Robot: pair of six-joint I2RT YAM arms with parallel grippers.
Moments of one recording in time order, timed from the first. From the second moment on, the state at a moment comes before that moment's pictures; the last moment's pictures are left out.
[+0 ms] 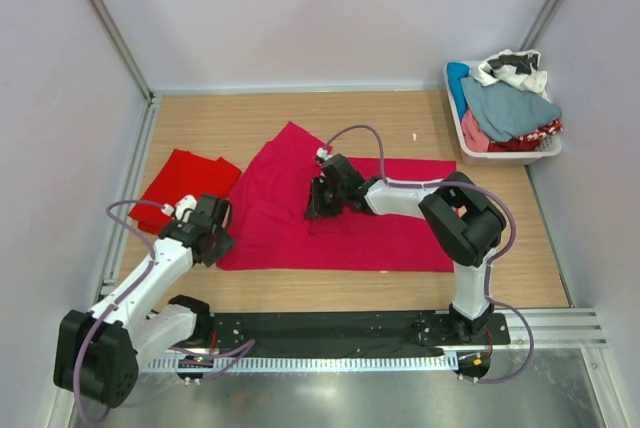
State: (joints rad) left arm -0.31 0.99 0.55 -0.74 -0.30 -0.98; right arm 0.75 1.93 1.12 -0.01 -0.22 0.63
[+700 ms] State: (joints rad) left arm -0.31 1.68 1.38 -0.64 -0.29 -0.75; right arm 0.33 1.57 1.06 -0.22 0.10 0.54
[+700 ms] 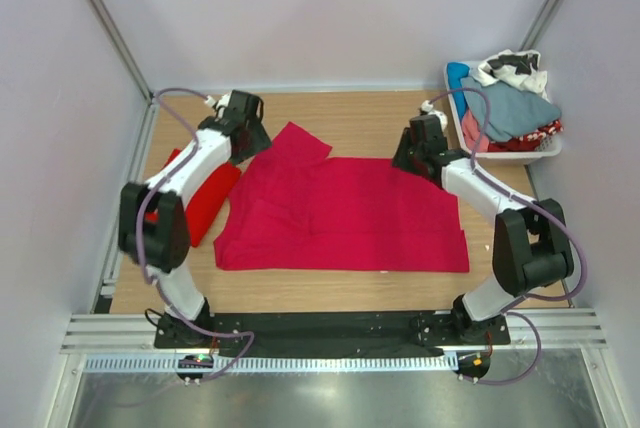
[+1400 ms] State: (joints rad) left arm -0.31 2.58 2.40 -0.74 -0.17 -0.54; right arm -0.01 1.56 1.05 -0.33 0.20 0.47
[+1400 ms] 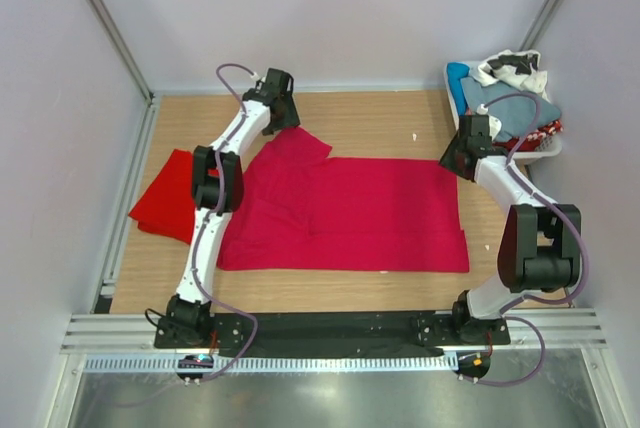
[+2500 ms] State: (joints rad) left arm -0.34 2.56 2.31 -0.73 -0.20 -0.49; right arm -0.05 1.84 1.21 -0.39 0.32 0.46
